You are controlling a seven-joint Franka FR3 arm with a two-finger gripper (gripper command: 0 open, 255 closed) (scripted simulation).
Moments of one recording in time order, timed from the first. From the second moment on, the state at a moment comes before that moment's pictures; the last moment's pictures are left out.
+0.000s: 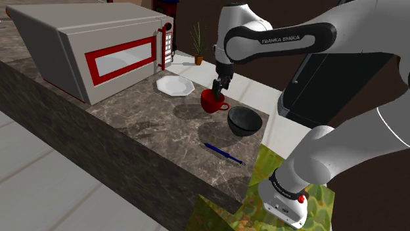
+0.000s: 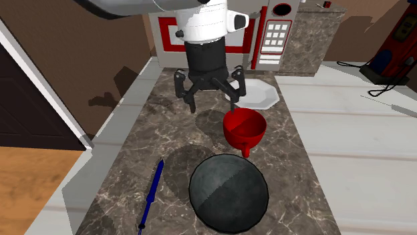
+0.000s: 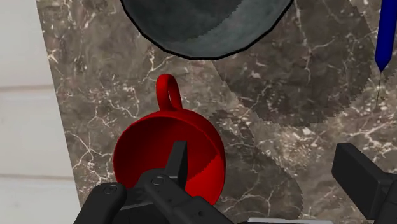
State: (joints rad) arm -0.05 -0.36 0.05 -2.34 -0.12 1.91 -0.12
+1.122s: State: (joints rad) arm -0.08 -0.02 0.04 -2.29 -0.18 2.20 -0.09
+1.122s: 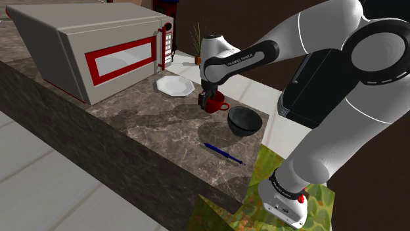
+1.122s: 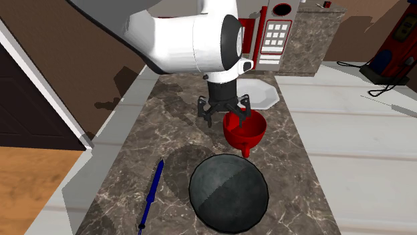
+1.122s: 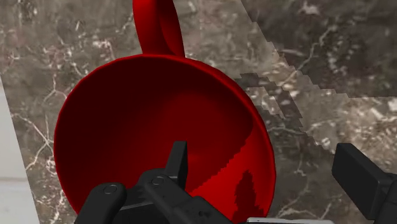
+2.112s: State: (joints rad) arm -0.08 -0.02 0.04 -2.29 -0.18 2.20 -0.09
